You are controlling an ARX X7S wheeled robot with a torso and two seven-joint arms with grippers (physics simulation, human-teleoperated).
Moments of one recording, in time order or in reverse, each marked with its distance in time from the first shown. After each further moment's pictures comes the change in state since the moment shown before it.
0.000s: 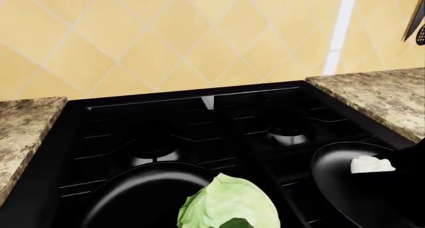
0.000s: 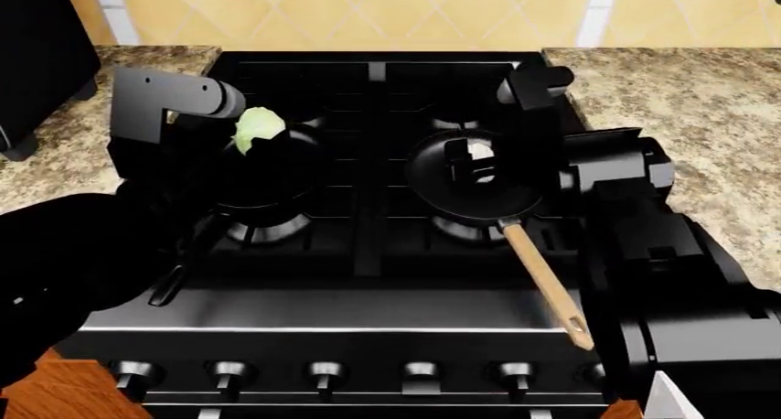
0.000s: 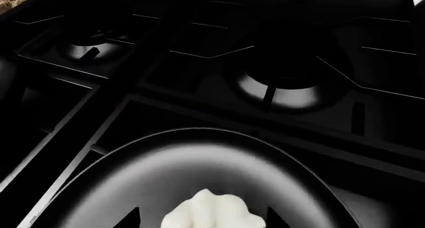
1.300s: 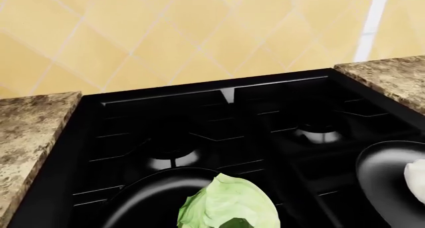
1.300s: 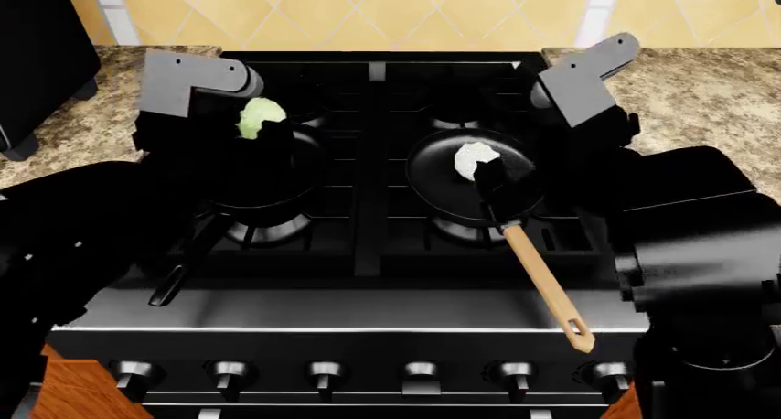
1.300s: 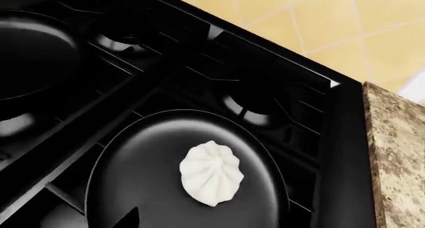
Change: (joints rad) left arm -0.129 0.091 0.100 -0.247 0.139 0.006 0.083; right arm -0.417 0.215 -0.122 -1.520 -0.155 0.805 -0.143
